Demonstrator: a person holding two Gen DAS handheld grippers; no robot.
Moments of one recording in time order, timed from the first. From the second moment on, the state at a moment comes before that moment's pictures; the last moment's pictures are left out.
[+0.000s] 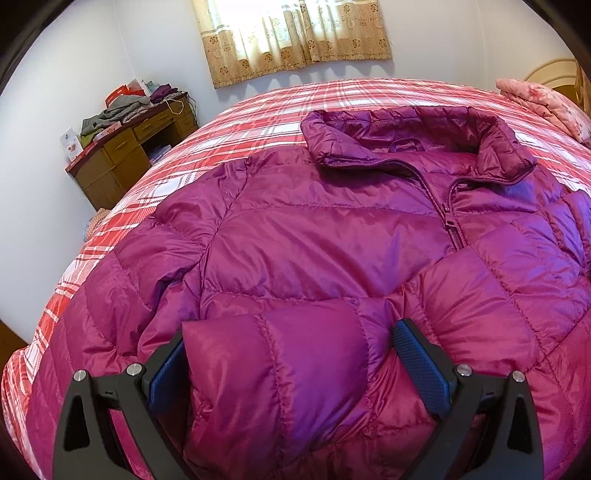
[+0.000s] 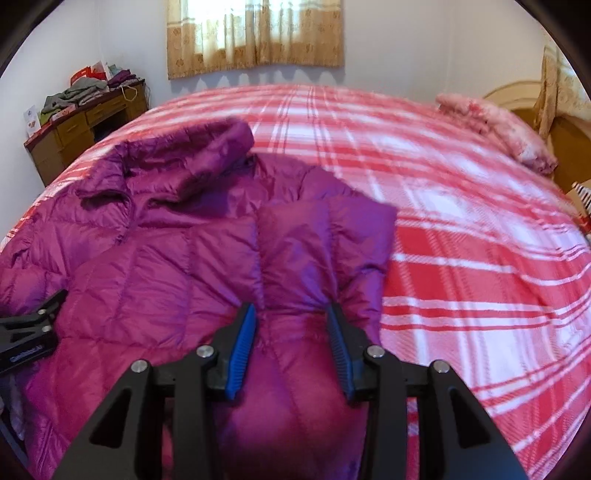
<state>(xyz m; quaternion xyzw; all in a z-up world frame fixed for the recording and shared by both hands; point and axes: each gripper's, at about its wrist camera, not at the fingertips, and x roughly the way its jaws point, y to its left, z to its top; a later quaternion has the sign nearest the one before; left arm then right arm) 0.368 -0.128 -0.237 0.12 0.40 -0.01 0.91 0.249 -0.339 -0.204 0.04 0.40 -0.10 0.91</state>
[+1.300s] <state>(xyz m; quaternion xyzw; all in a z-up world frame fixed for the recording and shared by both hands) 0.370 -0.128 -0.237 0.12 0.40 -0.02 0.91 0.230 -0.300 -0.226 -0.02 0.42 -0.07 0.90</state>
